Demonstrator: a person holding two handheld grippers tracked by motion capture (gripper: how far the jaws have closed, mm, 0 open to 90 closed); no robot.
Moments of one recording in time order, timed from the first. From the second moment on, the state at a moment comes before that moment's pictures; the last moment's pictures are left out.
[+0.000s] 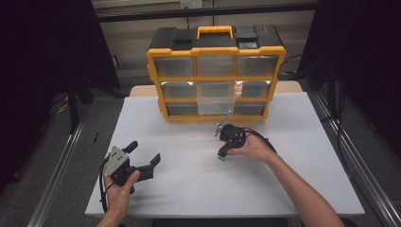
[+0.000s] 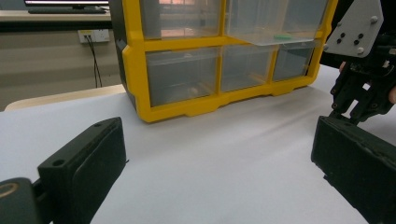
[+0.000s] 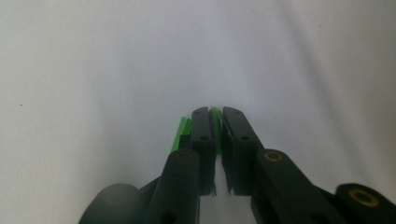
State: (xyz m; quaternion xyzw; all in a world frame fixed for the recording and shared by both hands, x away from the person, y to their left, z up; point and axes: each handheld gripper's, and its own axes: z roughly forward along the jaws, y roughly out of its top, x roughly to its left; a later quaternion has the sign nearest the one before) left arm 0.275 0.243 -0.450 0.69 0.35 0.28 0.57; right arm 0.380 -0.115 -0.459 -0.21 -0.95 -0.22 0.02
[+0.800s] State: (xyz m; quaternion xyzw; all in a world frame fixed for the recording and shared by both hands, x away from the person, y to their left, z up) left arm 0.274 0.245 -0.449 0.69 0.36 0.28 0.57; right arm 0.368 -0.136 -0.417 -0.20 -0.92 -0.35 0.00
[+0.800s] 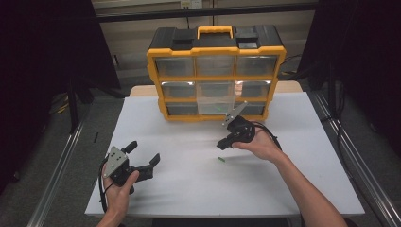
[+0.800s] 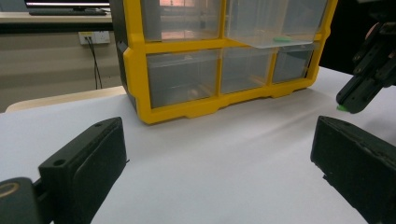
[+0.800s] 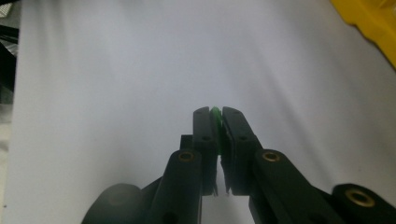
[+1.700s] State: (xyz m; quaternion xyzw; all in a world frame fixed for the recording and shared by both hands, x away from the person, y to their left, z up) left arm 0.272 0.245 -0.448 0.69 0.36 0.28 0.57; right arm 0.356 -0.145 -0.326 -0.16 -0.89 -0.43 -0.07
